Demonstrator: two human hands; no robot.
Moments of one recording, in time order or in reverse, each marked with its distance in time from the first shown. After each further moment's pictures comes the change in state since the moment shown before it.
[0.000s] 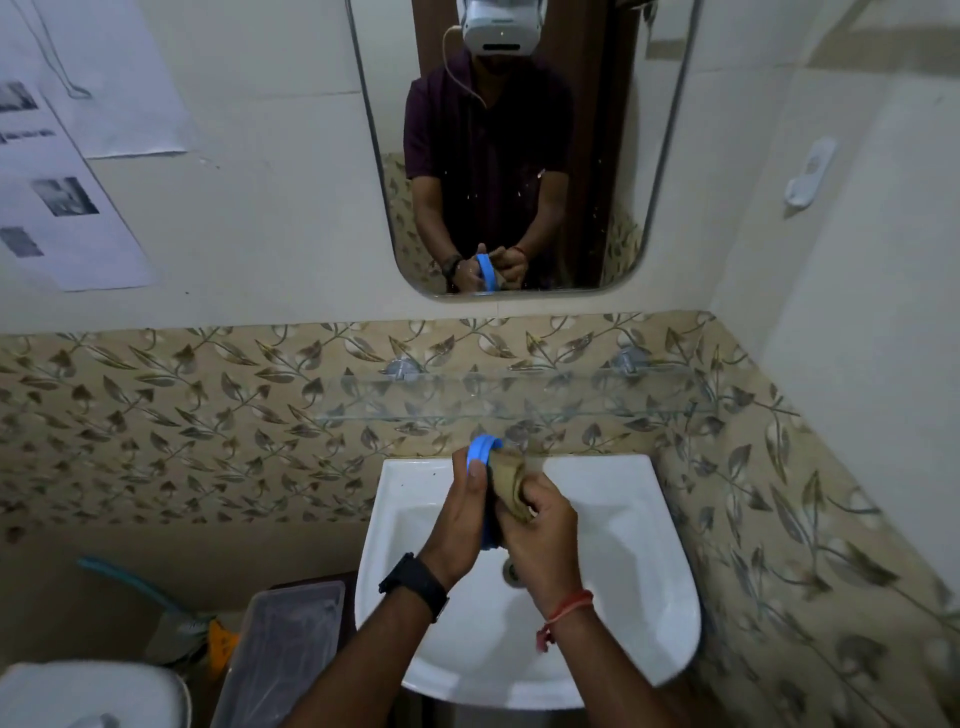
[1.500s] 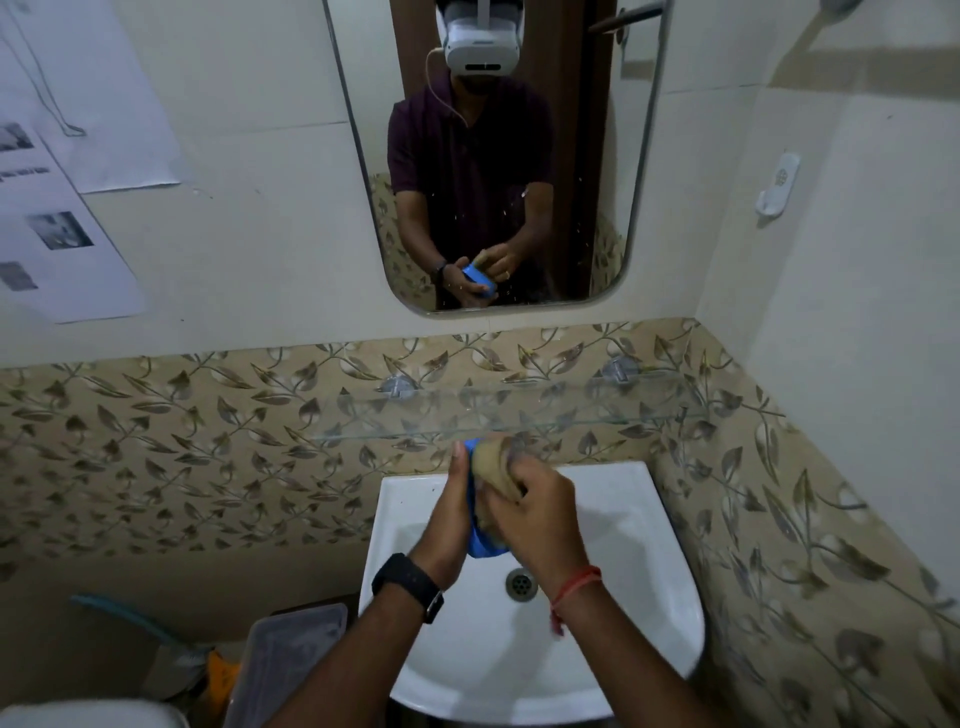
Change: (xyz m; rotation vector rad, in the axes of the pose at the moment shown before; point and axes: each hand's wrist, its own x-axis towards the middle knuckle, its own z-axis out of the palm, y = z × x) left_hand 0.004 0.038 0.001 -0.235 0.013 -0.149; right_hand 0.019 -0.050 -0.002 -0.246 -0.031 -0.161
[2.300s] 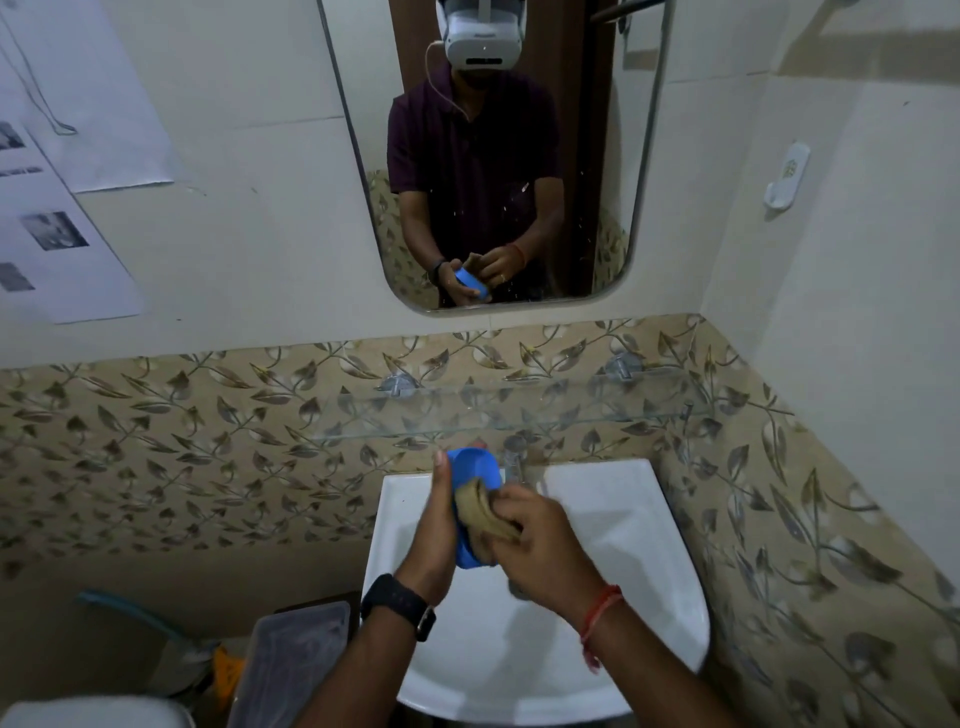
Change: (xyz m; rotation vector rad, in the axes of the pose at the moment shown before) left_hand -0.002 -0.010 -0.016 -0.028 0.079 -0.029; right_hand -0.016 0.010 -0.012 0.032 -0.350 -0.062
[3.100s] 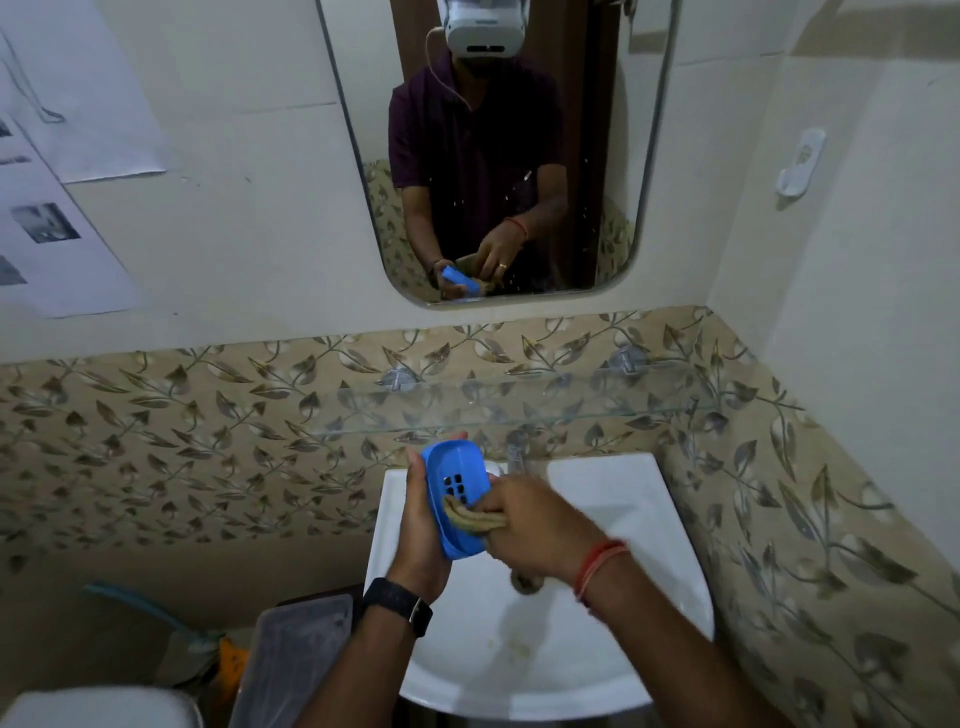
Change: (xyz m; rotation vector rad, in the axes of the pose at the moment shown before) left_hand 0.022 -0.015 -0.025 -0.247 0.002 0.004; right_hand 0.030 -0.021 -0.011 -0.476 -0.349 0.180
